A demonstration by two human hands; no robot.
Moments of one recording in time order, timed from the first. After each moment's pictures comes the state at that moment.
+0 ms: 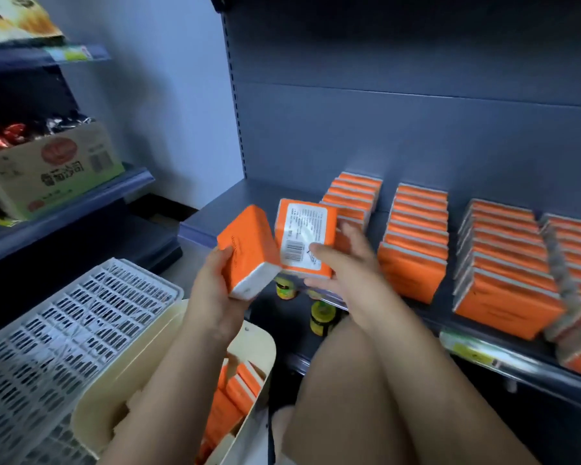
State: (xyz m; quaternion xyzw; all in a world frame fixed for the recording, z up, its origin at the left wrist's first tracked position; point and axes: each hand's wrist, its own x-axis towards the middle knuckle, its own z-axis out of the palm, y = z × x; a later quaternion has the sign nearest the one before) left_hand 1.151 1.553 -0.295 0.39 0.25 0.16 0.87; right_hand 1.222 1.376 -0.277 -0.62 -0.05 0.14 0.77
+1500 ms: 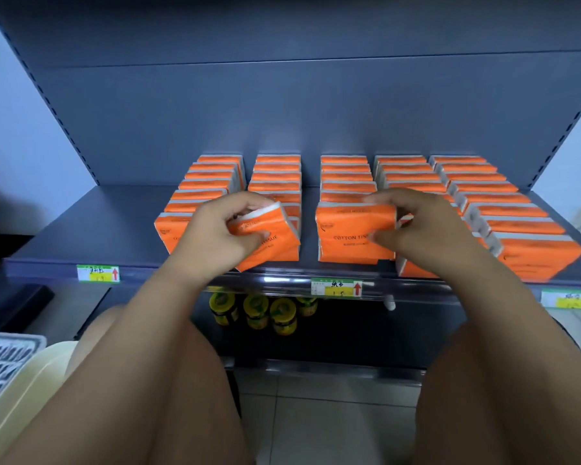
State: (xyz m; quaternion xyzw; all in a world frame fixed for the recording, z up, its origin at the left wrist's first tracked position) left_hand 1.237 1.397 -0.273 0.84 -0.24 0.15 0.47; right_hand 1.202 1.086 -0.254 -0.91 -0.06 -0.15 0.39
